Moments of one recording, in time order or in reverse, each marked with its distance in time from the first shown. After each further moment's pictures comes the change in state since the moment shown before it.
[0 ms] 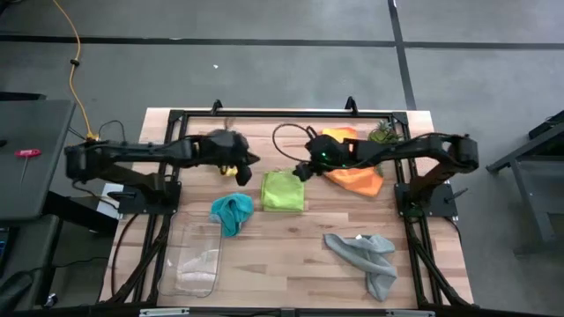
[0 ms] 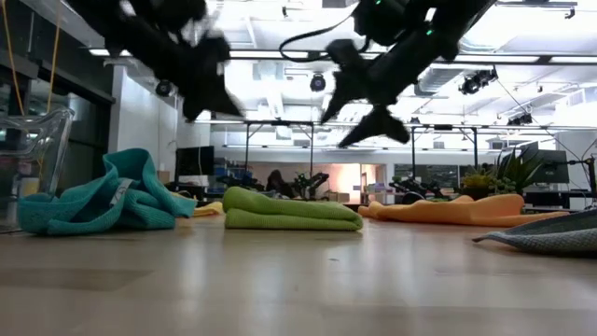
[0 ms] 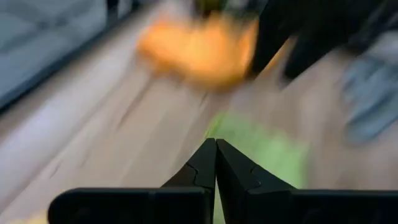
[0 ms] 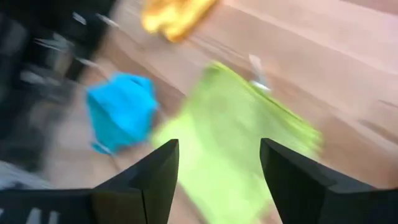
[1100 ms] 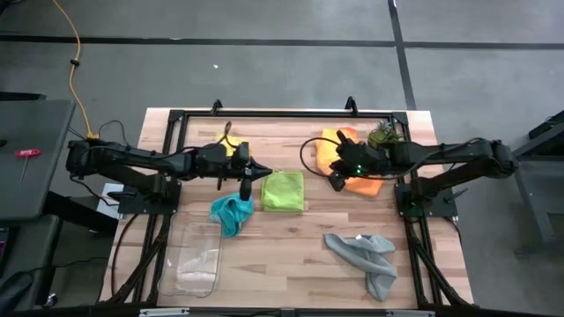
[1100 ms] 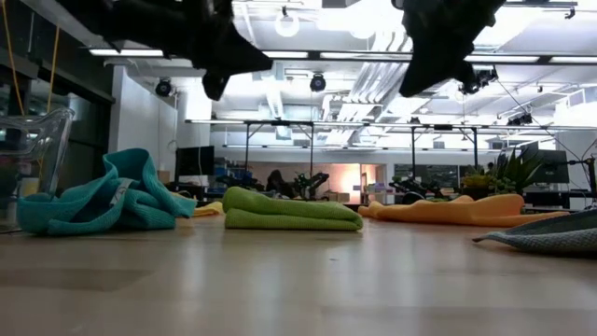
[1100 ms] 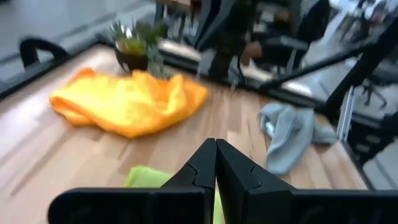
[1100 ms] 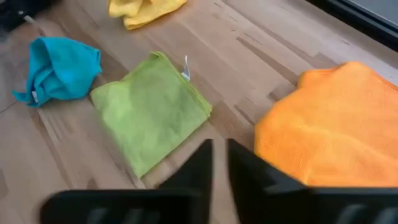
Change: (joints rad) left arm -0.178 0.081 -0.009 0.293 0.010 -0.054; right arm 0.166 -0.361 0.000 -0.453 0.376 -0.202
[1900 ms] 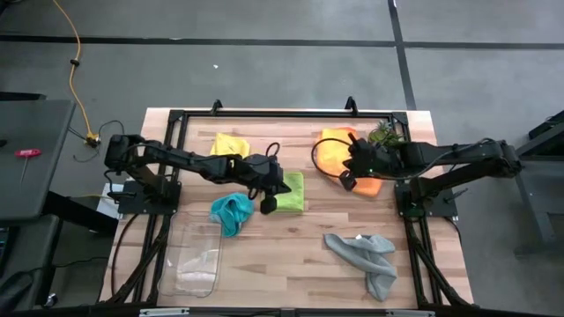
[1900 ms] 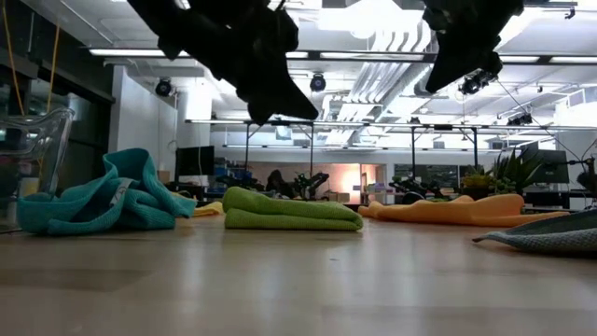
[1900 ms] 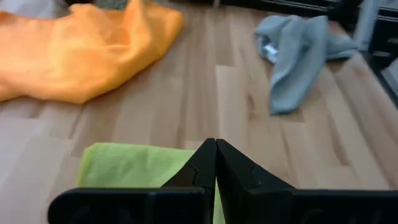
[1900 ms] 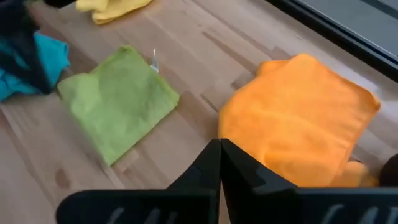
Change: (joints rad) left arm -0.065 0.368 0.290 -0.220 0.070 0.165; right arm 0.038 -0.093 -0.001 -0.162 0.110 0.047
